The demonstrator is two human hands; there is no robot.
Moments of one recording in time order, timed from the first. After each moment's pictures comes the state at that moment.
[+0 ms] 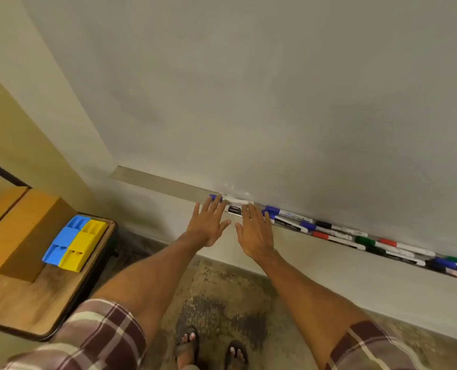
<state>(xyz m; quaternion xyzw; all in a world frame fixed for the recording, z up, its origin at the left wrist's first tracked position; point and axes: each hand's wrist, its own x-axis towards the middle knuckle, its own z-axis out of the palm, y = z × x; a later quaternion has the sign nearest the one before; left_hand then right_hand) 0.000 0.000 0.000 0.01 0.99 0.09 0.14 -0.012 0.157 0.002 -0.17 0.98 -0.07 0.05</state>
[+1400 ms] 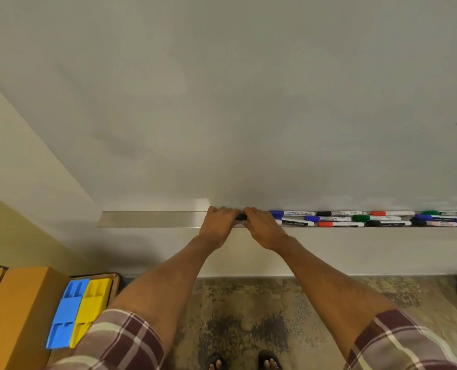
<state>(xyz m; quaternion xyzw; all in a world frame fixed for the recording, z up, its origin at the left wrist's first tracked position) -0.050 -0.032 0.027 0.23 0.97 0.10 -0.02 -0.035 0.130 0.035 -0.20 0.96 -0.18 0.01</state>
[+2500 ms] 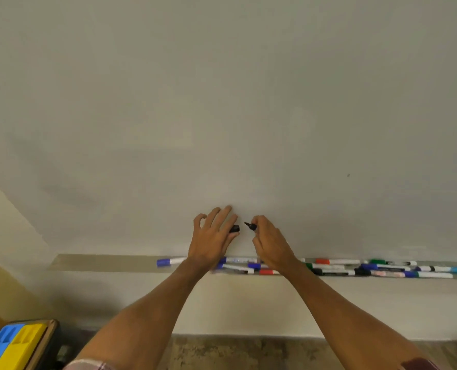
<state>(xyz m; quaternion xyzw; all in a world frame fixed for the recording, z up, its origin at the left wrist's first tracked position) -0.051 0.130 0.109 0.22 0.93 0.04 -0.30 -0.042 0.323 0.114 -0.16 0.94 -0.27 -0.13</state>
